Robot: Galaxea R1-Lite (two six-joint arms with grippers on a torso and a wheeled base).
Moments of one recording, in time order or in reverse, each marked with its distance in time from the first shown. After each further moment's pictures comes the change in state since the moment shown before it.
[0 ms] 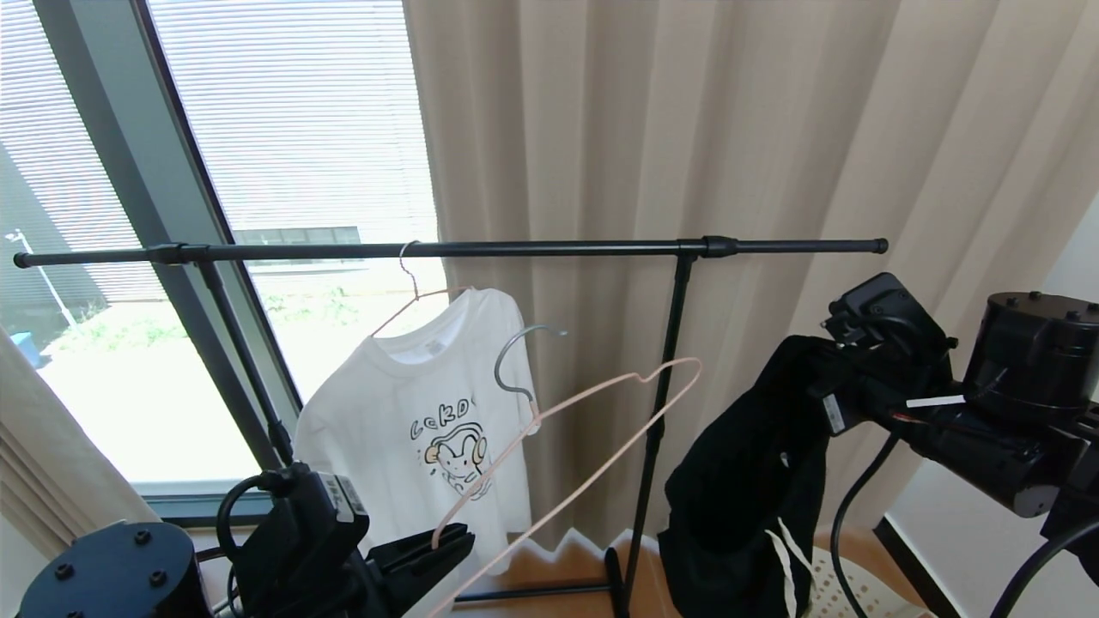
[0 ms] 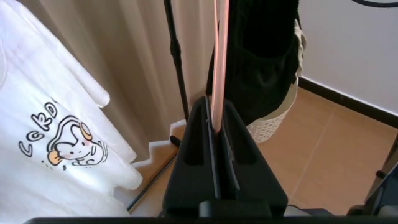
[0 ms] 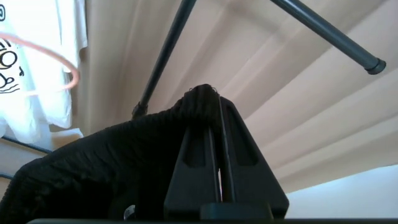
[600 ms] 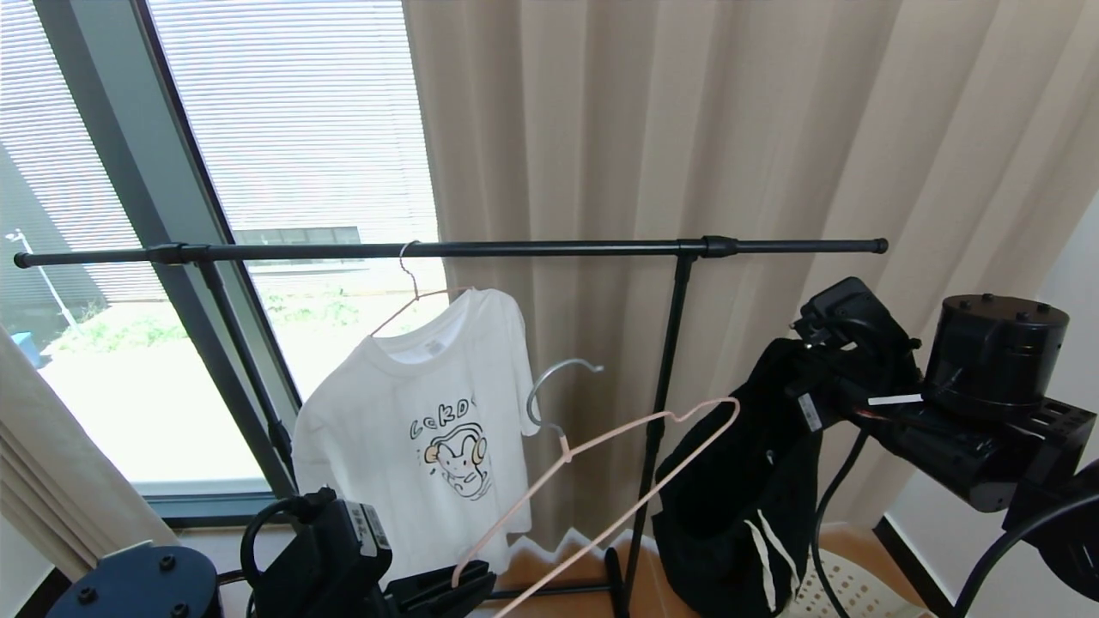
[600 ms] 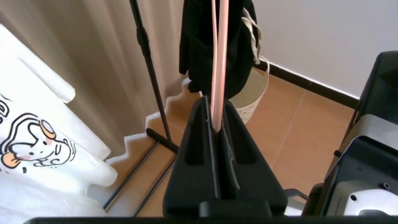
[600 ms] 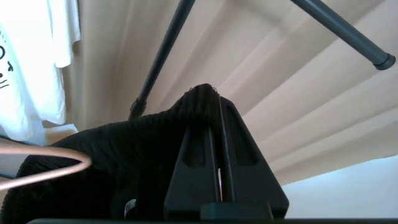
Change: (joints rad) left arm -0.084 0.001 0.001 0.042 -0.004 -0.036; right arm 0.040 0.060 -0.033 -0.003 -0.083 0.003
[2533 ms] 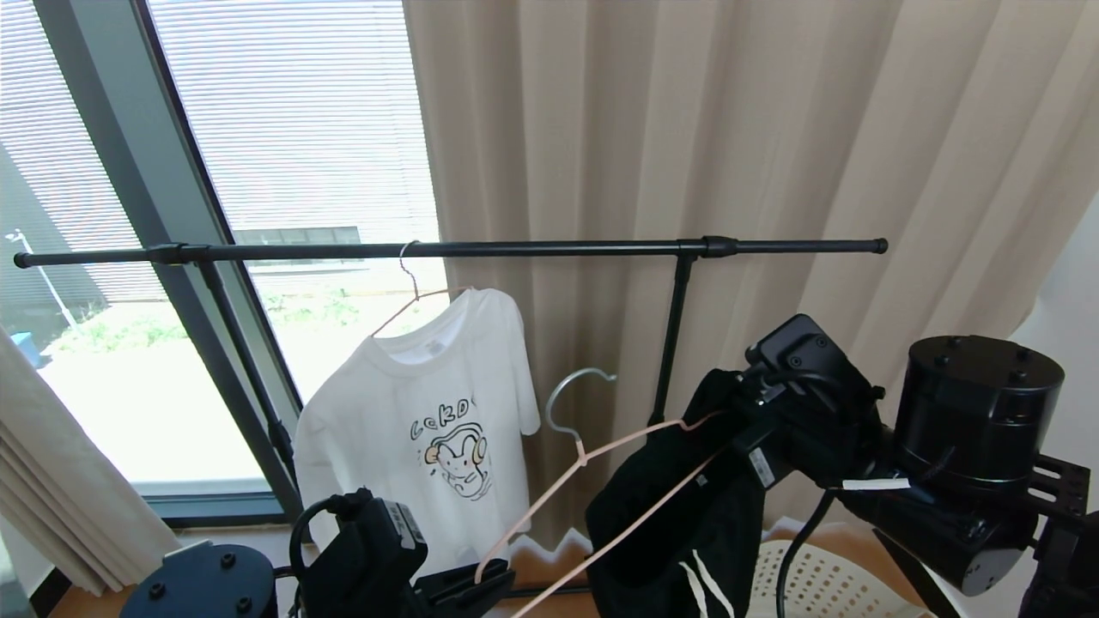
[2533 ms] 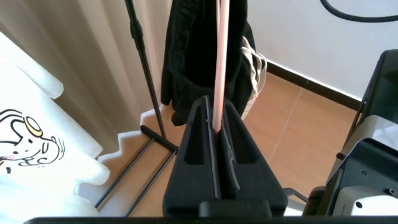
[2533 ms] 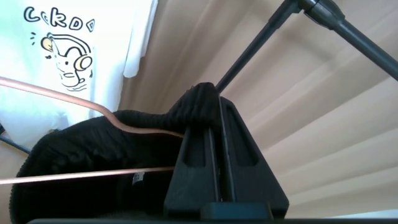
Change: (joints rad) left arm -0.003 0.158 0.000 -0.150 0.011 -0.027; right arm 0.286 -0.052 0.056 0.001 -0.096 0.040
